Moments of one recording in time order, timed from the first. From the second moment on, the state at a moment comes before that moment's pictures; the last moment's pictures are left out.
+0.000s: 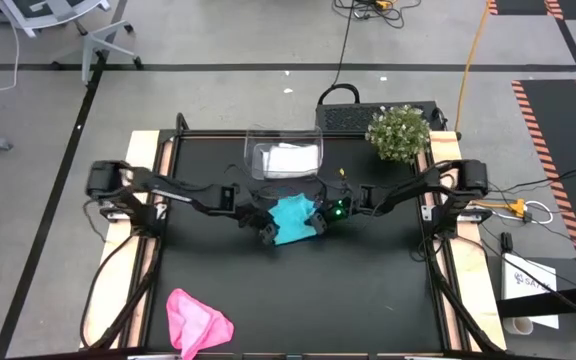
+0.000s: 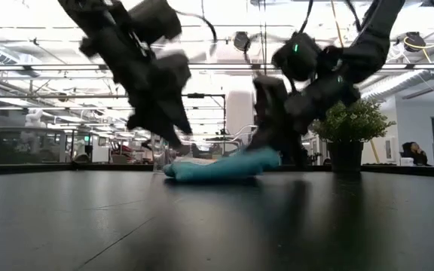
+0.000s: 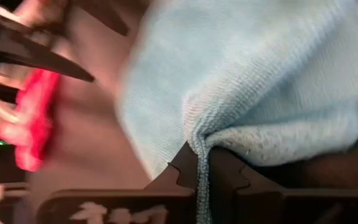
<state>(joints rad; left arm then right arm) 0.03 1.60 0.87 -0.14 0.02 -0.57 -0.15 1.72 0.64 0.44 -0.26 0.83</state>
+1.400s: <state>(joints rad) 0.03 0.98 0.87 -0.58 -0.32 -0.55 -0.58 1.88 1.19 0.13 -0.48 0.39</state>
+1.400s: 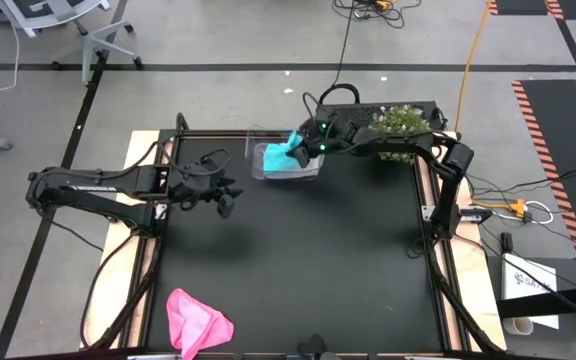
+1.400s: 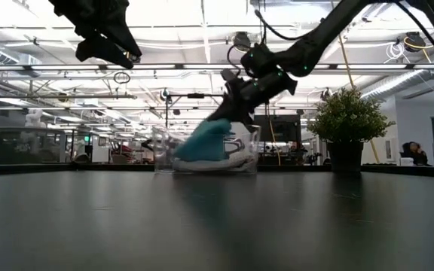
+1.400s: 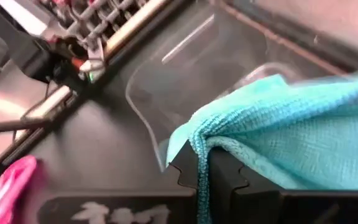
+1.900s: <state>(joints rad) 0.04 0.98 0.87 -0.58 -0.32 -0.56 -0.56 1.85 1.09 0.08 -0.47 0.41</state>
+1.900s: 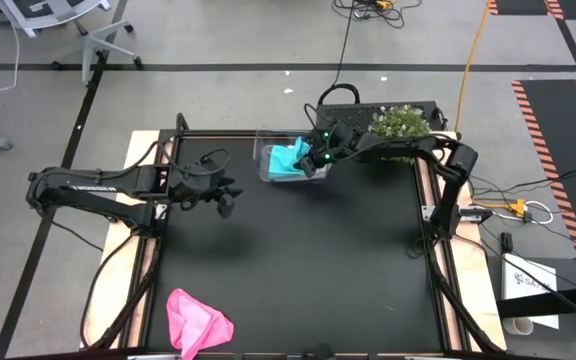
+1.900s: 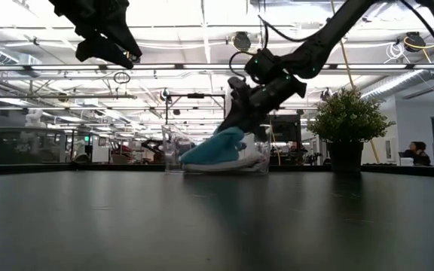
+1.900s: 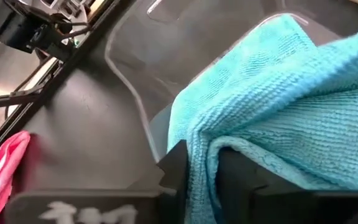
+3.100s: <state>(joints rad) 0.04 0.98 0.87 -0.57 -0.32 -0.56 -0.56 1.57 1.09 -0.37 -0.22 0.22</state>
